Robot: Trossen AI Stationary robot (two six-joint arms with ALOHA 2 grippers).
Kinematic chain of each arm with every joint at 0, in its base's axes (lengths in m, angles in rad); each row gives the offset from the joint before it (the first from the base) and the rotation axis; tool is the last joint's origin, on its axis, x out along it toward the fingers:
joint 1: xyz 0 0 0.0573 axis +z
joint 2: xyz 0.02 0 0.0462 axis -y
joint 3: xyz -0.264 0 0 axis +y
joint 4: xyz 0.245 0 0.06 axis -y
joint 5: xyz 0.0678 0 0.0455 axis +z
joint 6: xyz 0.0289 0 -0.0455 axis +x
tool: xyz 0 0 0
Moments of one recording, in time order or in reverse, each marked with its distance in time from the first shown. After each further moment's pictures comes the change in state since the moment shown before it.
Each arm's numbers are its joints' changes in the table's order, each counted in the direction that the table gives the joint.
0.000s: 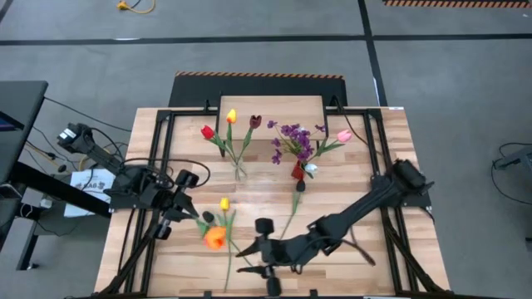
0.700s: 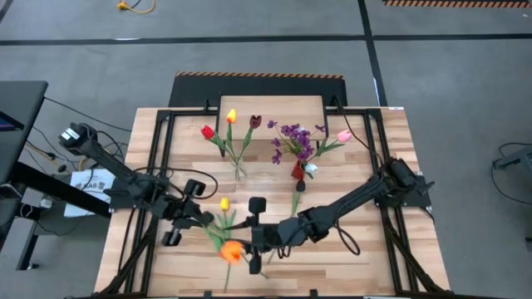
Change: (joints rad) left arm -0.023 -0.139 0.070 0.146 0.018 0.084; right arm -0.092 -0.059 -0.002 0.216 -0.137 -0.362
